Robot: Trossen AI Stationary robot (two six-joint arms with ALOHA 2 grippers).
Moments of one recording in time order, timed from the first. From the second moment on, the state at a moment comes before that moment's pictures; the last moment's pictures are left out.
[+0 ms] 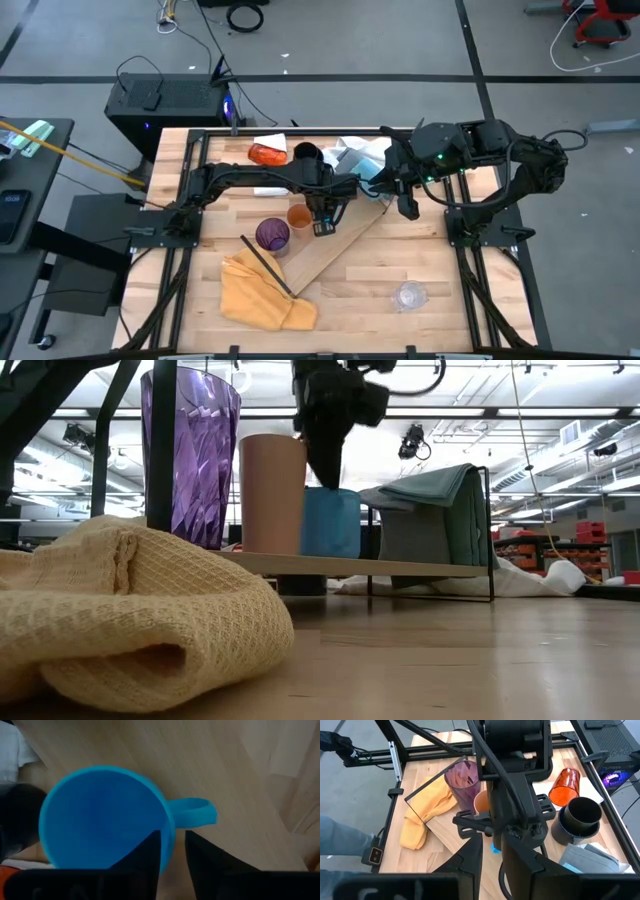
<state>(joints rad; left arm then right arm) 0.03 2.15 2.09 -1.29 -0.04 -0.12 0.11 1.38 1.86 -1.16 0.05 0.15</state>
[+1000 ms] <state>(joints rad) 0.04 1.90 2.34 -1.06 -0.08 -0.06 0.47 1.37 1.66 -1.31 -0.04 0.51</state>
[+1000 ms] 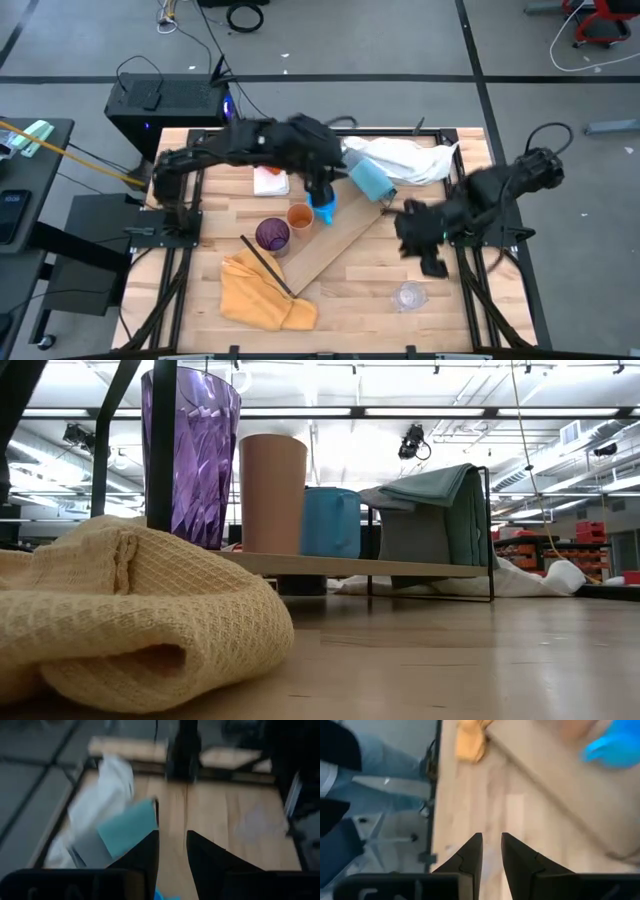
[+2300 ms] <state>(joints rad) 0.03 1.75 2.34 -0.98 -0.12 0.04 0.54 1.31 1.17 -0.60 -0.30 0.66</state>
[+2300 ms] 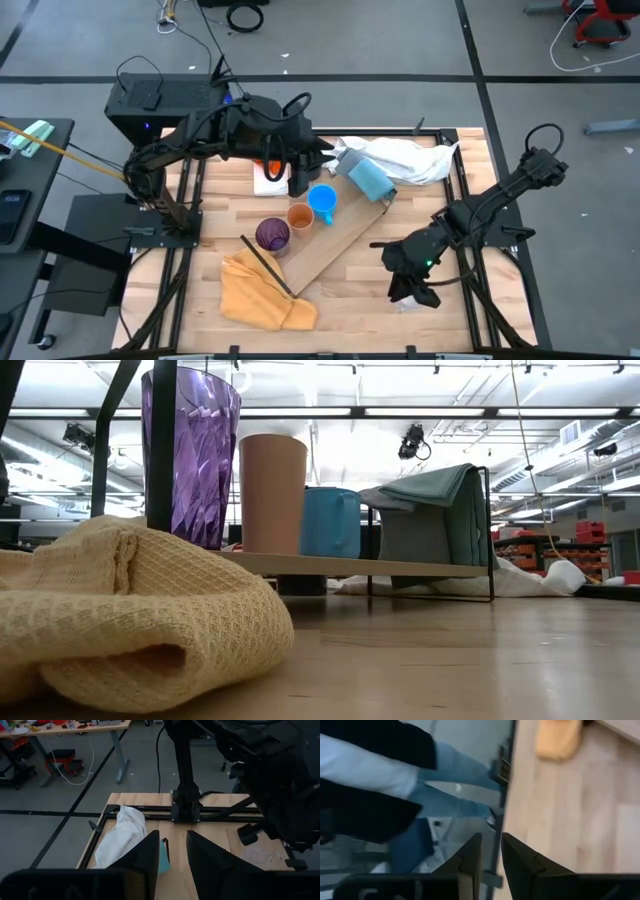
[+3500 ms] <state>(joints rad) 0.11 1.11 2.10 -0.95 -0.10 0.06 0.22 0.74 0.91 -0.71 -0.16 0.55</state>
